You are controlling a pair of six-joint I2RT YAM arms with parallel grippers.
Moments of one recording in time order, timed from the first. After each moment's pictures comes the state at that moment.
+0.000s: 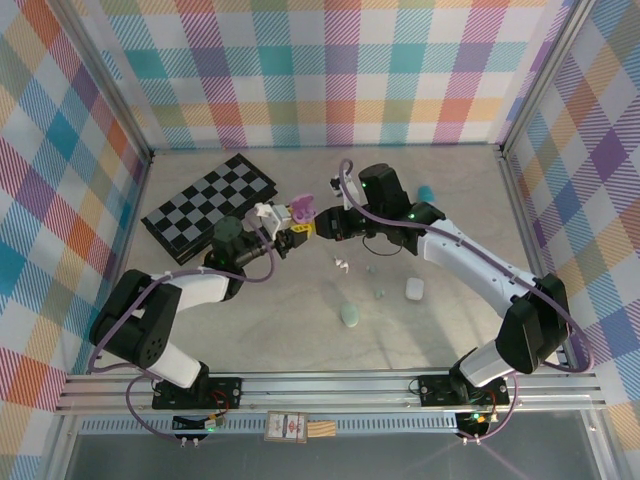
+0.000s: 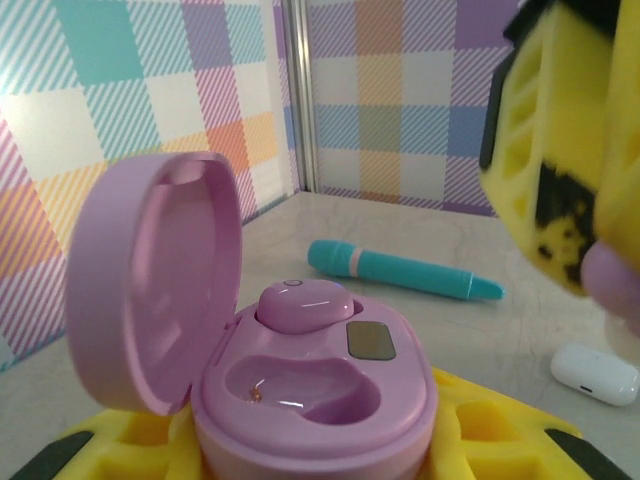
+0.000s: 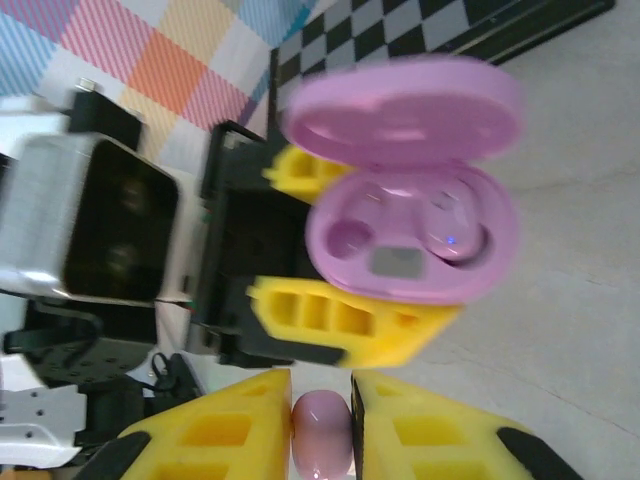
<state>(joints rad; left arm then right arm) -0.41 1.54 0.59 0.97 0.60 0.10 0.66 1.50 1.29 -0.39 -0.54 0.46</state>
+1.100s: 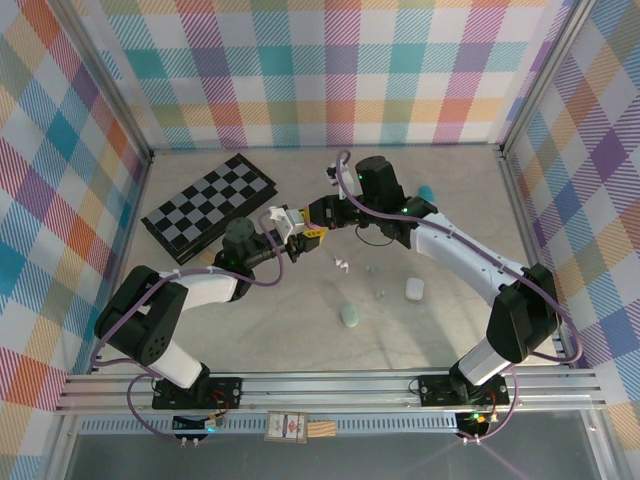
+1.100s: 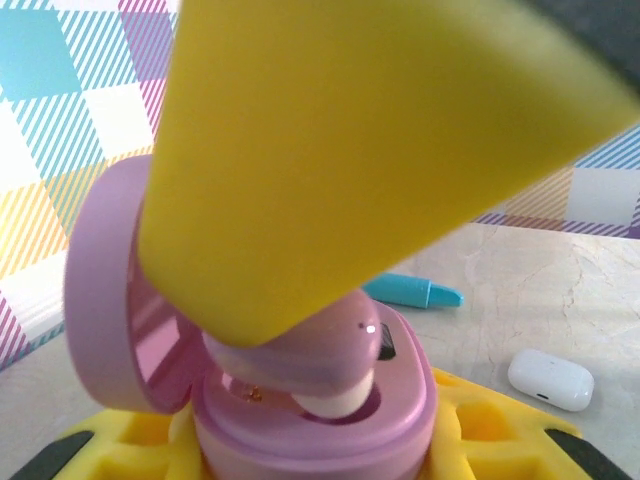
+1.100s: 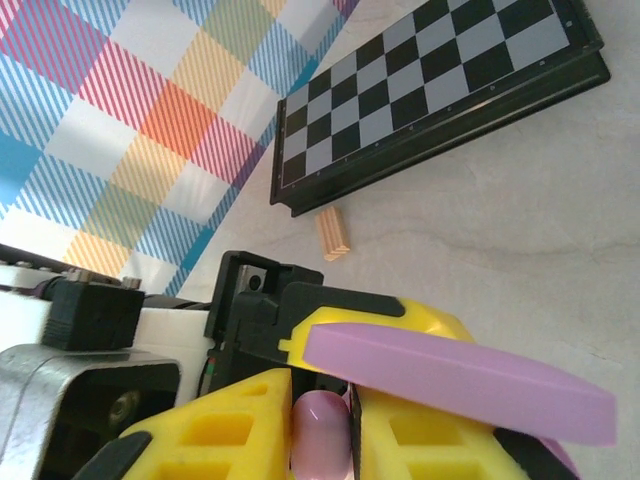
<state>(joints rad) -0.48 1.56 0.62 0.97 0.61 0.10 0.64 1.57 1.33 -0.29 -0.52 0.47</state>
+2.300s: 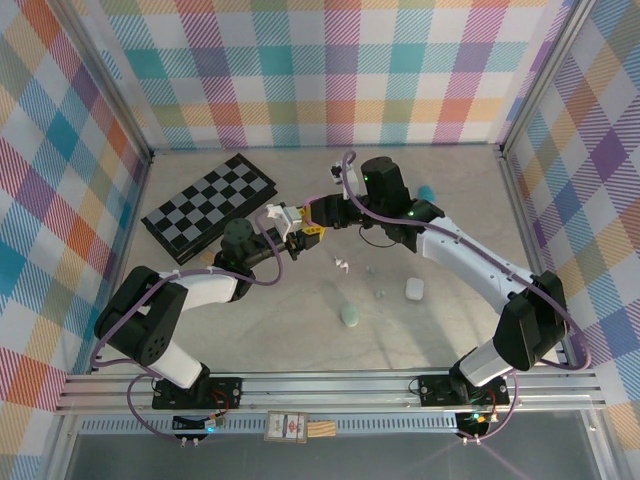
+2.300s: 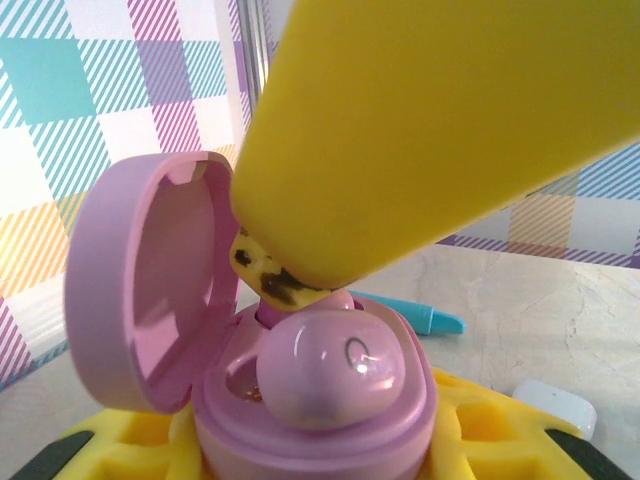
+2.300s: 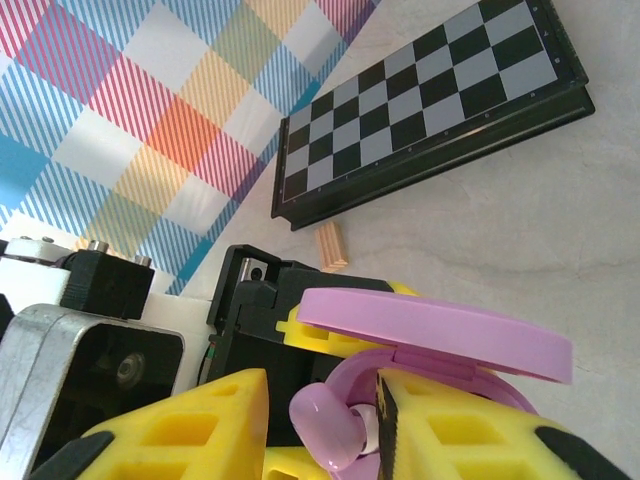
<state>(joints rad) -0.48 1.56 0.62 1.03 0.59 0.05 0.64 1.52 1.30 -0.27 -0.50 0.45</state>
